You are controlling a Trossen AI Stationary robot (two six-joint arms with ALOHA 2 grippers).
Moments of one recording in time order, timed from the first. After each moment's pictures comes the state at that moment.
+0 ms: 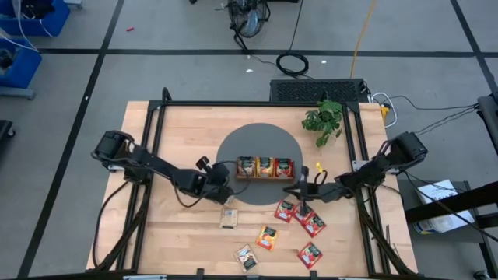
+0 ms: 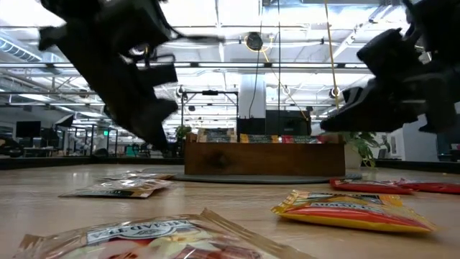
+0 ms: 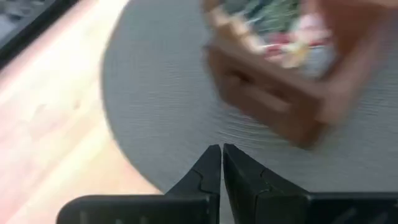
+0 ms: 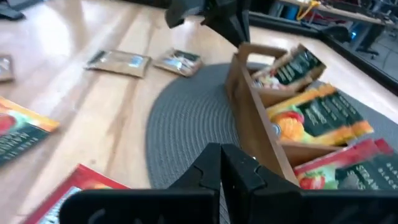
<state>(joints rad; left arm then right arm) -0.29 1.69 0.83 -0.30 -0.72 -0.74 0.43 1.58 0.22 0.99 0.52 0.01</state>
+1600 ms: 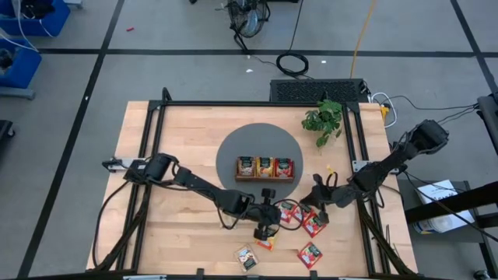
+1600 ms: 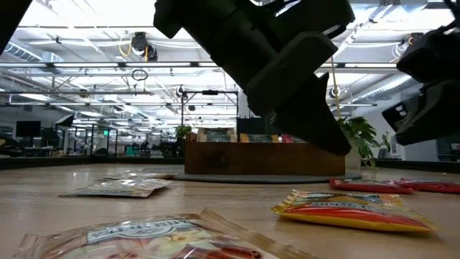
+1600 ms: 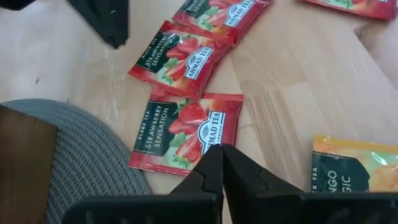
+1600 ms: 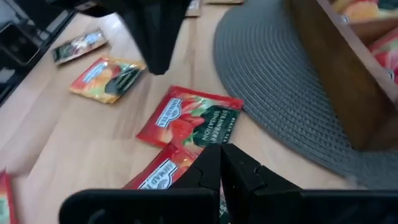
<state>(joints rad) -0.33 2.23 1.55 -0.10 -0.22 0.07 0.59 1.19 0.13 0.48 0.39 0.47</state>
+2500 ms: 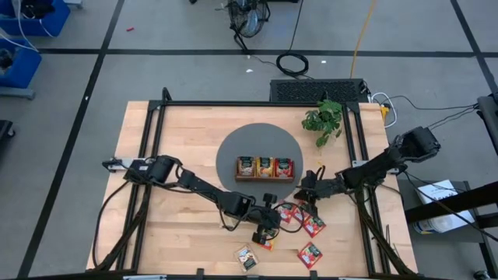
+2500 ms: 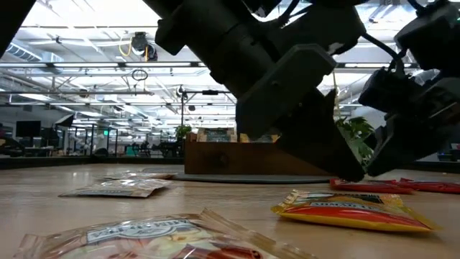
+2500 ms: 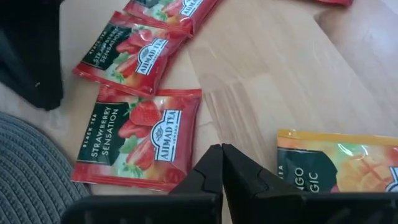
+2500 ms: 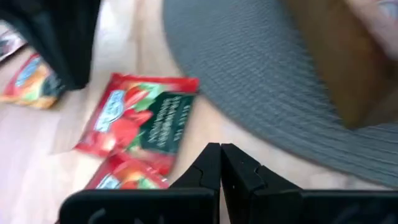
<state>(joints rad) -0.33 2.27 1.55 -0.06 -0.11 0.08 0.35 1.40 0.20 0.51 0.16 0.53</state>
